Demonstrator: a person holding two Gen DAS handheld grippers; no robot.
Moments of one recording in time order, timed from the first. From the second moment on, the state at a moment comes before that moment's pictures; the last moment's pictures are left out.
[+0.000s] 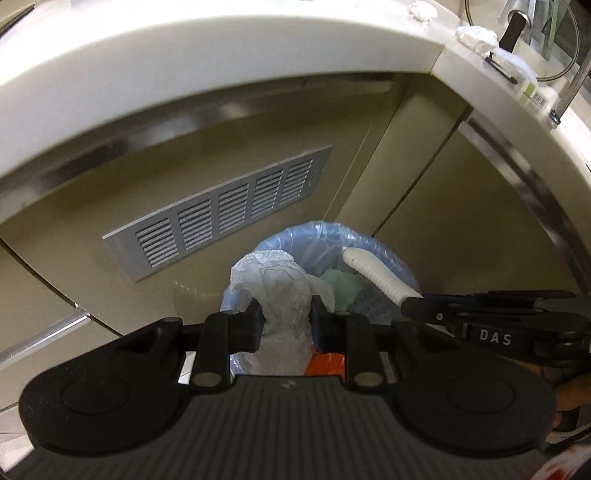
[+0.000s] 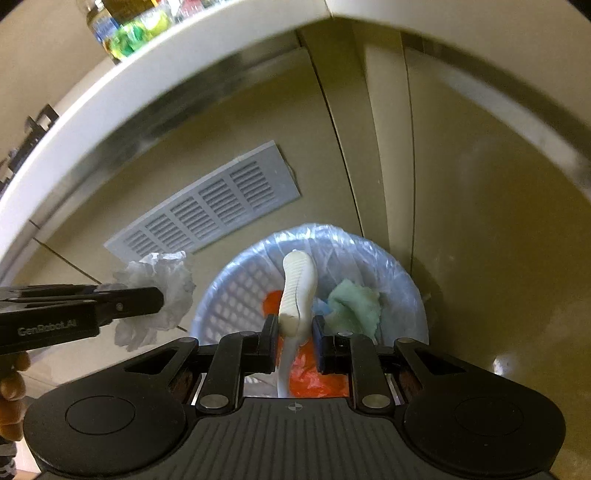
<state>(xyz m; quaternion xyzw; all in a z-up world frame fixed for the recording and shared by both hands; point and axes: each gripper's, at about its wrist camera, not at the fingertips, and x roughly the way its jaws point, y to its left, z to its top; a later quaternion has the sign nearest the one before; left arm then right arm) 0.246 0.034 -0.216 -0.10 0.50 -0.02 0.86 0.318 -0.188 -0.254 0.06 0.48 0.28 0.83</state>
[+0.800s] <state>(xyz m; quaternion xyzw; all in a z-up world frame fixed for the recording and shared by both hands) 0.248 0.027 -0.253 -0.10 0.52 -0.02 0.85 0.329 -0.180 -0.292 0.07 0.48 0.27 0.83</state>
